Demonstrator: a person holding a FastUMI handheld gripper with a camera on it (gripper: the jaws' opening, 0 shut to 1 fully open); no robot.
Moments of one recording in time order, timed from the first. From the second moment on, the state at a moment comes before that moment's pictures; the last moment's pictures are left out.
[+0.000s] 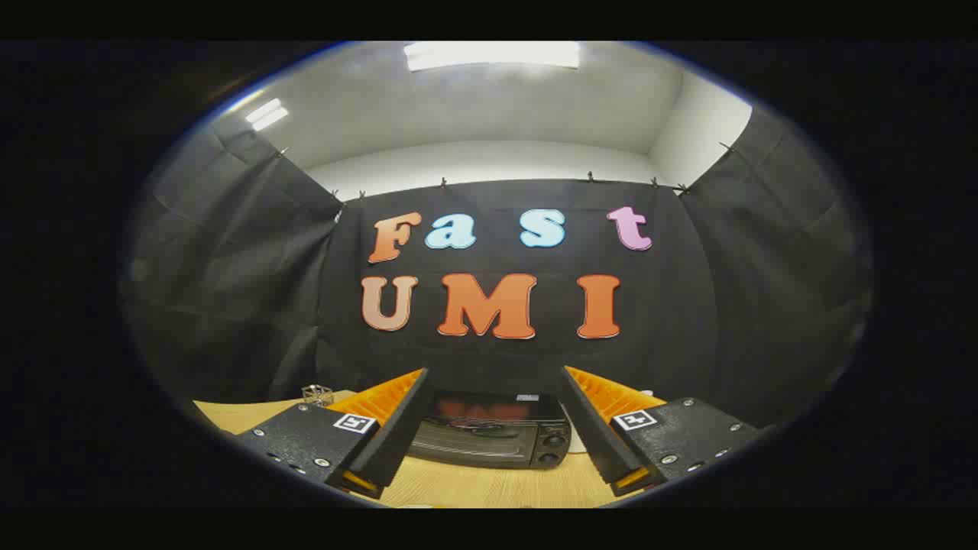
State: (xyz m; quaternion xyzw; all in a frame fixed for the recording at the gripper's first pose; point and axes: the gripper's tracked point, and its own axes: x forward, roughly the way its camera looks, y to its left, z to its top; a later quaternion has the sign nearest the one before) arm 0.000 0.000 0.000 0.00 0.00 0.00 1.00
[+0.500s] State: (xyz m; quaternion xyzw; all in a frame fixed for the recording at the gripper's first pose) arm 0.005 -0.003 -0.007 0.00 0.00 0.00 1.00
